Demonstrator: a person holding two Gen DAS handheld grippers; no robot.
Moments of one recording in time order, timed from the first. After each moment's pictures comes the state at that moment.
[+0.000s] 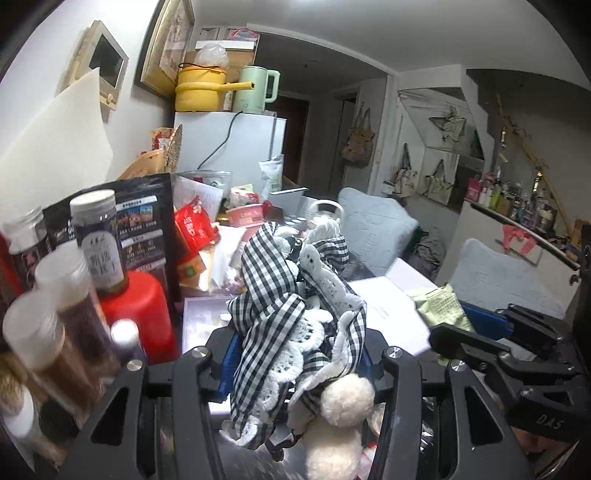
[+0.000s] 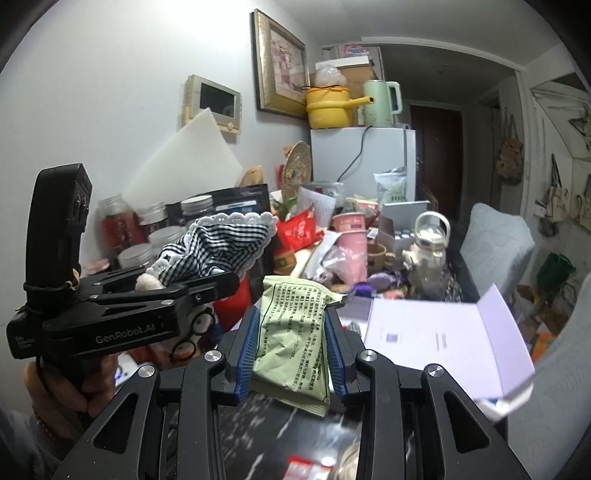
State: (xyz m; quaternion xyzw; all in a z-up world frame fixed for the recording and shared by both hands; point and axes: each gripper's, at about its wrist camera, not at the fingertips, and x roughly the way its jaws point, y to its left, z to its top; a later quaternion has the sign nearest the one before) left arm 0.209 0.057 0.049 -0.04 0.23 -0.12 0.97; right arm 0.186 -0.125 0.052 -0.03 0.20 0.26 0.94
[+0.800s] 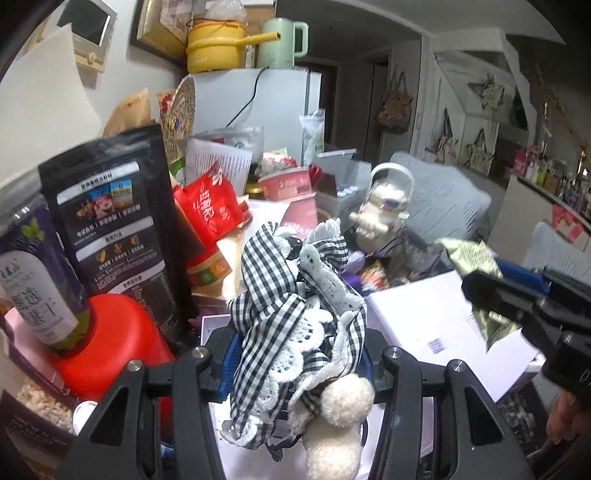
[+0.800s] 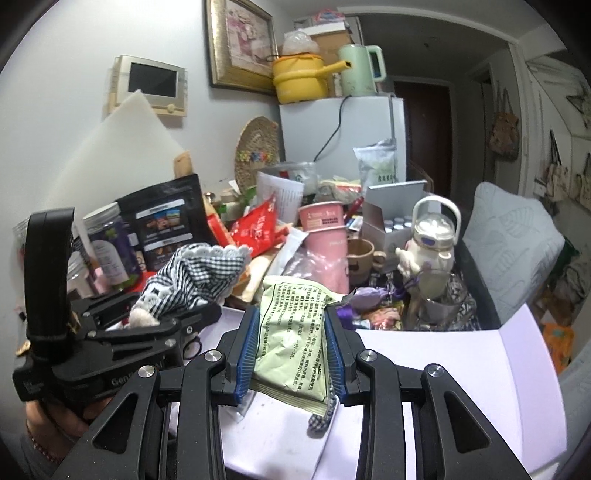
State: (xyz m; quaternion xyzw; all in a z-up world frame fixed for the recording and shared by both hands) left arm 0.349 0.061 -0.004 -0.01 0.30 -0.06 0.95; right arm 0.343 -0.111 0.025 0.00 0.25 0.23 0.94
